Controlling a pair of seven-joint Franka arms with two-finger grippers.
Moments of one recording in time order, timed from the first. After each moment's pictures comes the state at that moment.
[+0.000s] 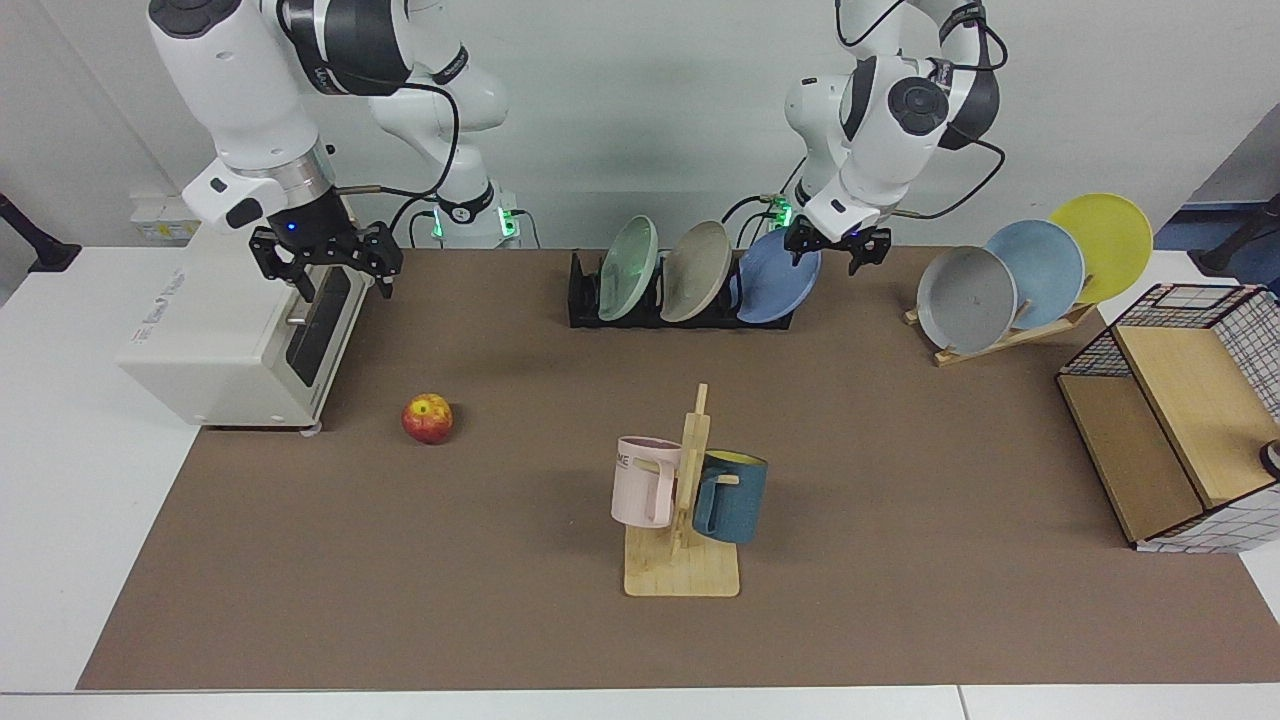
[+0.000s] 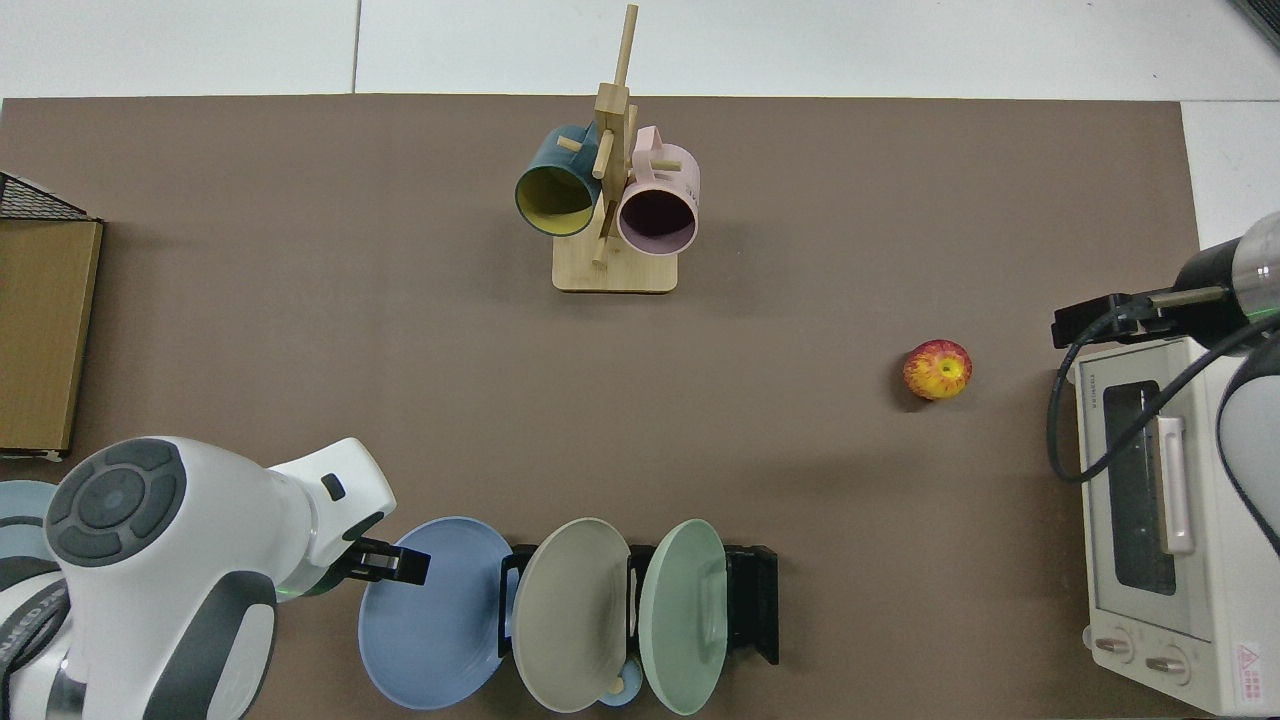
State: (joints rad) left arm -0.05 -0.34 -0.24 -2.36 -0.16 1.82 0.00; right arm 0.09 -0.01 -0.08 -1.66 -0.01 1.68 -0.03
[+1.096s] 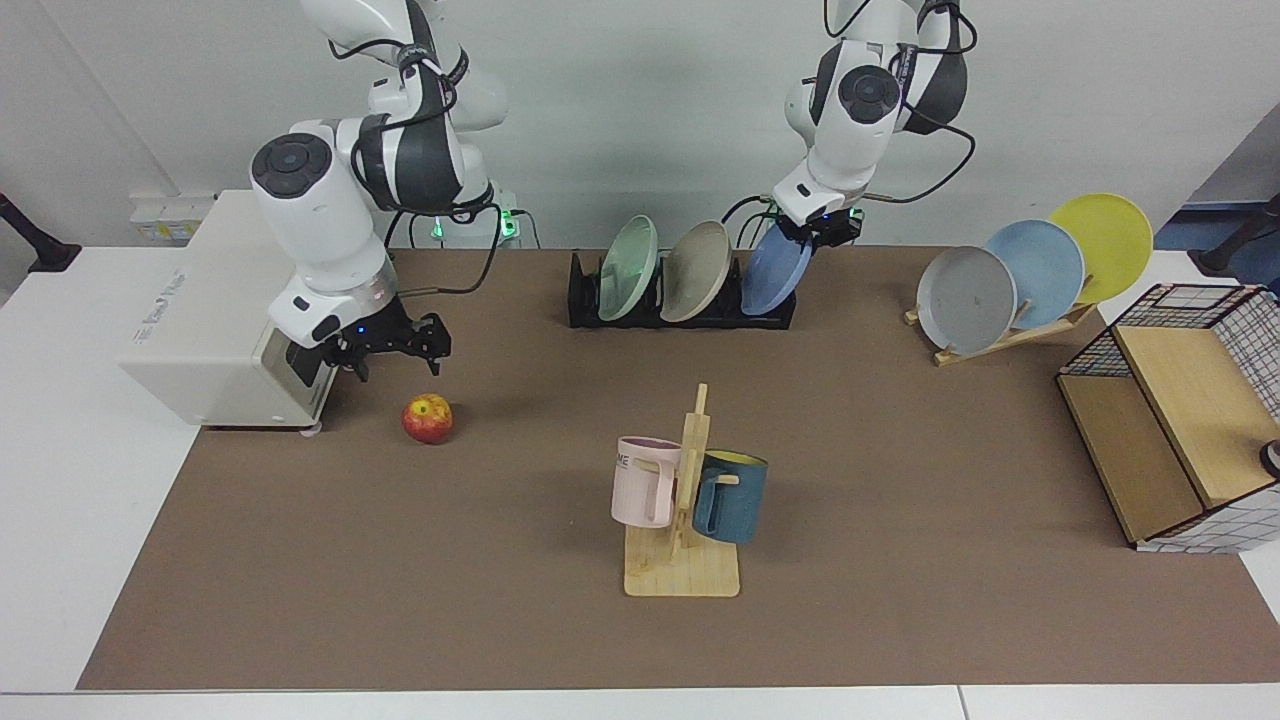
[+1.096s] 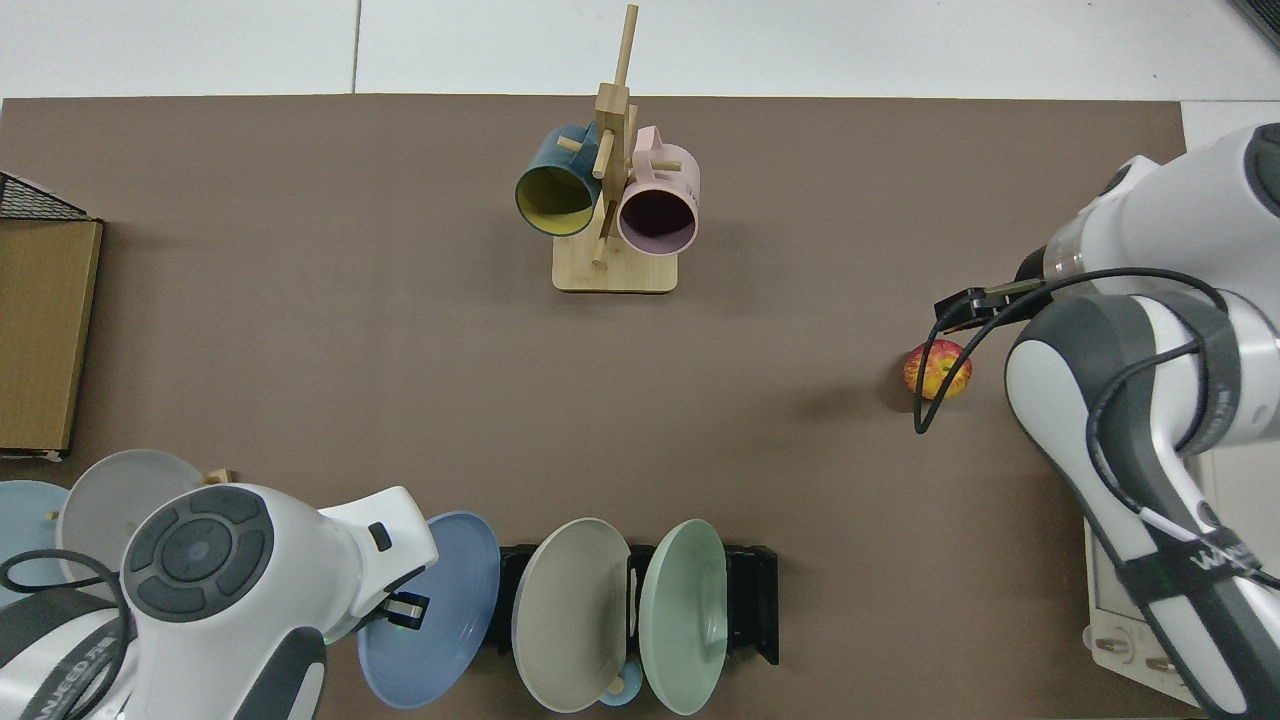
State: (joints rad) left arm -0.06 -0.40 -0.32 -2.35 -0.10 1.72 0.00; right arm 0.14 0.15 -0.07 -1.79 -0.01 1.93 -0.03
